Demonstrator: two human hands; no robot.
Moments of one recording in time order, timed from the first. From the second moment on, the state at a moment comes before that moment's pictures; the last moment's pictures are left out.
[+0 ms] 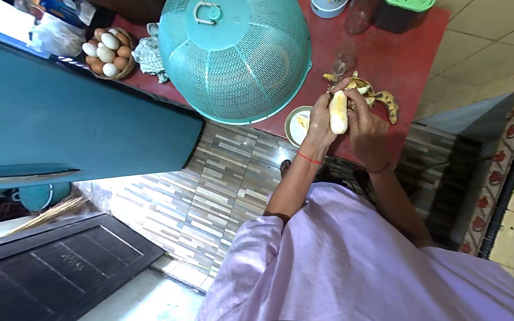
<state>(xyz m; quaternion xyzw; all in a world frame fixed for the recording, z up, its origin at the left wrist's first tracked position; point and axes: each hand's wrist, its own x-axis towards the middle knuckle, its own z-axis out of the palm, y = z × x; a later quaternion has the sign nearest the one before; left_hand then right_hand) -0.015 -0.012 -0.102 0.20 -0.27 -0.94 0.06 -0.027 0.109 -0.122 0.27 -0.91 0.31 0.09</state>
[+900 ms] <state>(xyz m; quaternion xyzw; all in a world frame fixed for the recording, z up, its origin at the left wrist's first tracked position) 0.015 -0.070 -0.184 0.40 -0.54 -0.73 0.11 -0.049 0.062 -0.171 0.32 -0.92 0.11 -0.20</state>
